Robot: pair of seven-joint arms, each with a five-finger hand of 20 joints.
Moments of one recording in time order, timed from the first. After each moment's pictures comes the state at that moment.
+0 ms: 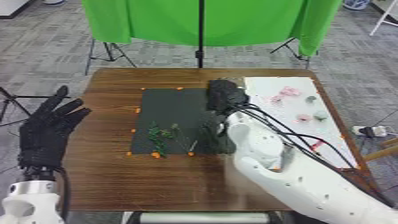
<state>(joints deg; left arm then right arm) 132.5 -50.7 -100.9 -125.6 31.0 14.2 27.9 -61.9 -59.3 34.2 -104.4 -131.7 0.2 35.3</state>
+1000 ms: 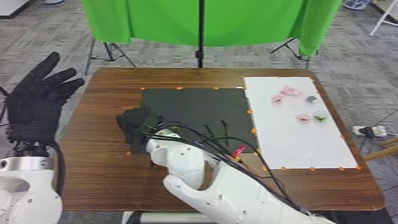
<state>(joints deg) 125.7 -46.4 -100.7 -127.0 32.1 16.6 28.6 -64.8 -84.6 30.5 -91.1 -148.4 -12.7 16.7</state>
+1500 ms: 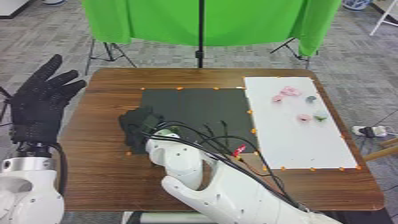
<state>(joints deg) 125.0 -47.3 -100.0 -126.4 32.4 16.3 28.1 -63.3 -84.6 28.8 -90.4 -148.6 -13.9 20.6</state>
